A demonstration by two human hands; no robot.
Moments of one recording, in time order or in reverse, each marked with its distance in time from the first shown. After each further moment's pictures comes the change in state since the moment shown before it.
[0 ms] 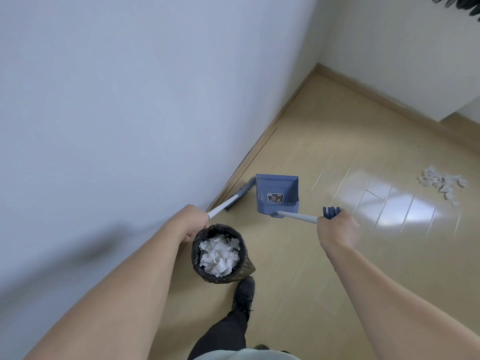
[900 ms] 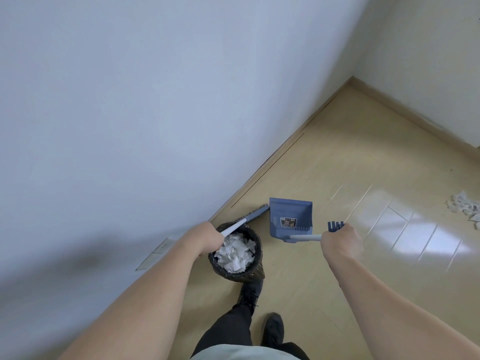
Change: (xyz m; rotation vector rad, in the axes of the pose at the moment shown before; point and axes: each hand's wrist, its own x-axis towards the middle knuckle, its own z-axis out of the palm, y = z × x) left_hand -0.087 -0.075 0.031 0.155 0.025 0.017; right_hand -0.059 0.024 0.018 -0.095 -0.085 -0.050
